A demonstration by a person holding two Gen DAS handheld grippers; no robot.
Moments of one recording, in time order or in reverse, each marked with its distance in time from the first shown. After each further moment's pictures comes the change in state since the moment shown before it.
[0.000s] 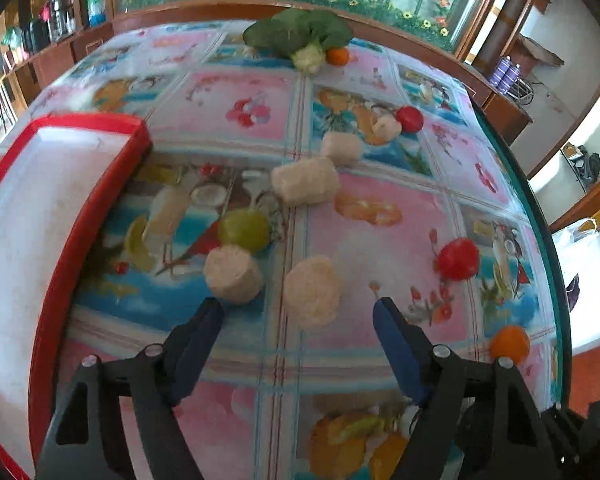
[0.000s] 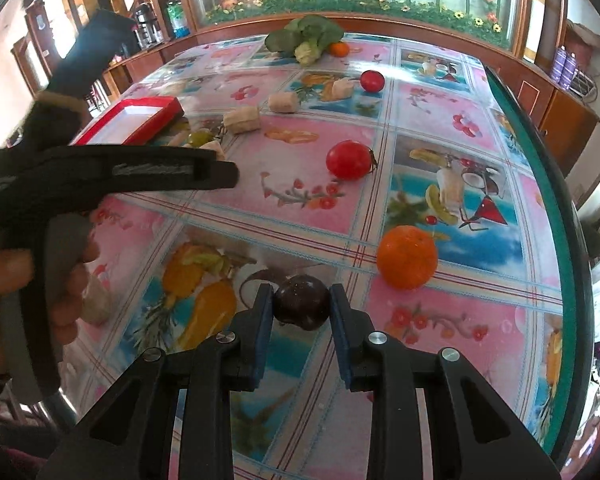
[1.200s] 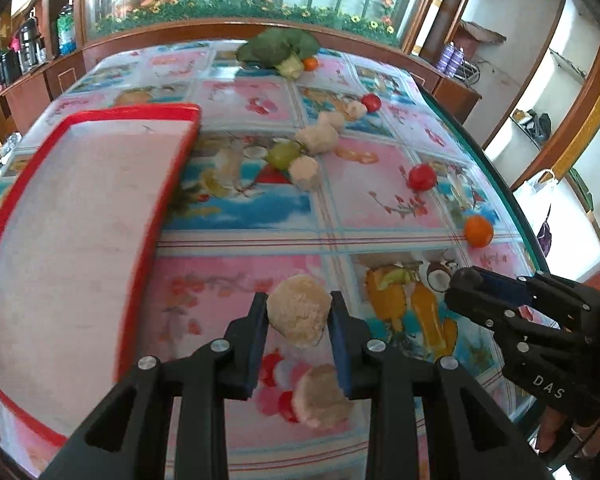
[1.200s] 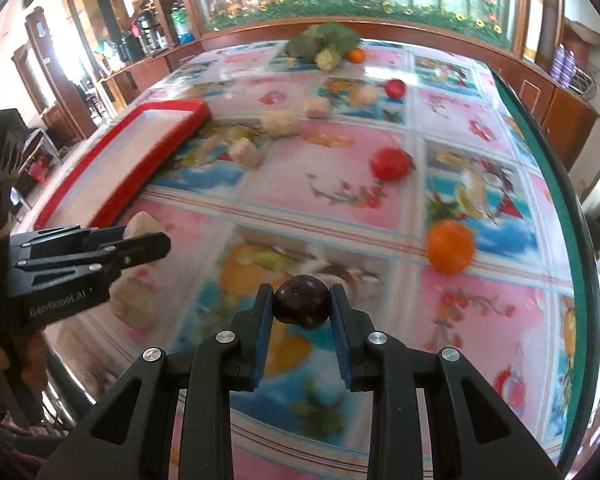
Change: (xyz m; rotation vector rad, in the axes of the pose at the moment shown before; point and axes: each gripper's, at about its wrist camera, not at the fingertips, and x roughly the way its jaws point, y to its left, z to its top) left arm -0.075 0.062 -0.064 0.147 -0.050 -0.117; right arm -0.014 0.045 0.001 0.016 -0.018 0.014
